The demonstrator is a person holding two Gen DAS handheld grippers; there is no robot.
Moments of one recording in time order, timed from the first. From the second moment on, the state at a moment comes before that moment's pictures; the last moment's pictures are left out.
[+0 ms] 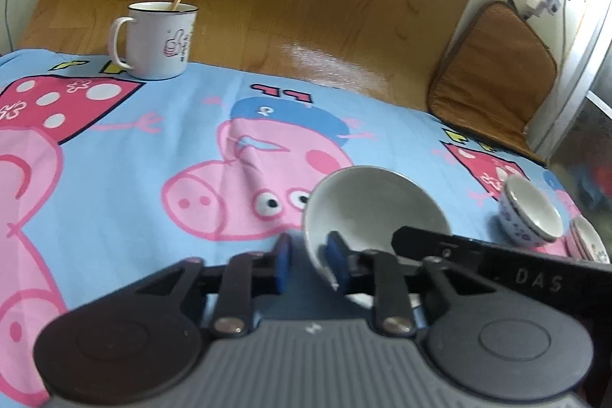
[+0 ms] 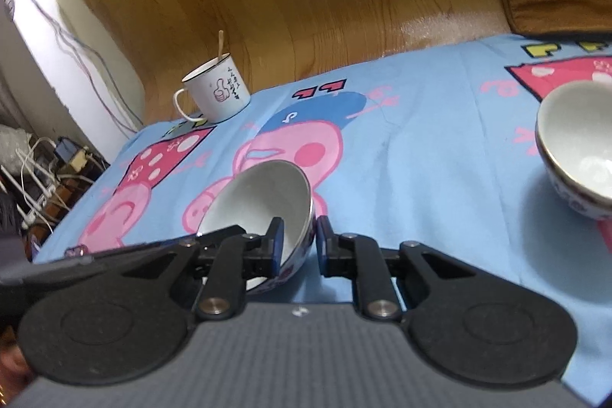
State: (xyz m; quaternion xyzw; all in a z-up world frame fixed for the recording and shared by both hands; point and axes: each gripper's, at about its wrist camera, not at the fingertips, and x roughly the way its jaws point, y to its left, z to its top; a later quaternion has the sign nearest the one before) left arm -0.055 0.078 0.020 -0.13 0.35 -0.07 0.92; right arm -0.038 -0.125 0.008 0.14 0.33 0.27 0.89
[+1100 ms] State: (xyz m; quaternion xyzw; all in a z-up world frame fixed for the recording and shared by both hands) left arm -0.026 -0.073 0.073 -0.04 0.32 -0.19 0.92; right arm -0.081 -0.239 0.027 0.17 0.18 0.14 0.96
